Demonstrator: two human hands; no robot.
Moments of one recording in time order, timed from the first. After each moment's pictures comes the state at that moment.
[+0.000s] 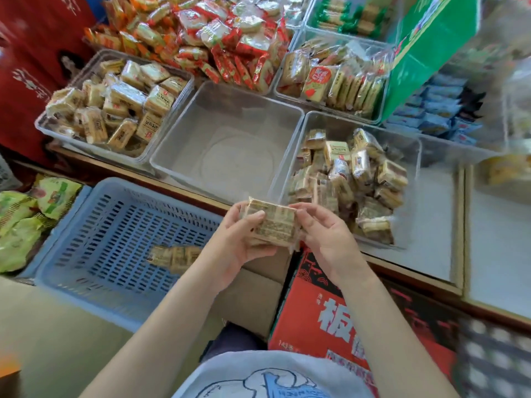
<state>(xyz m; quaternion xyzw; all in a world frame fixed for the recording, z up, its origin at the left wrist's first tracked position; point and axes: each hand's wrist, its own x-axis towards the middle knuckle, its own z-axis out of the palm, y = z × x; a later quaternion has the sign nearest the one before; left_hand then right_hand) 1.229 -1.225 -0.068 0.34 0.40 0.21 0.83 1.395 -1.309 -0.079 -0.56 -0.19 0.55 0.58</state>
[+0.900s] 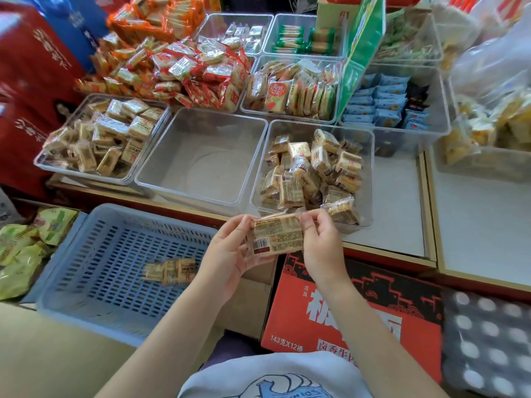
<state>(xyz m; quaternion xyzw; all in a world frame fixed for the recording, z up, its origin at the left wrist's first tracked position) 1.256 -1.301 -0.042 0.34 0.44 0.23 0.80 1.395 -1.383 -0.069 -0.73 -0.23 0.33 0.55</state>
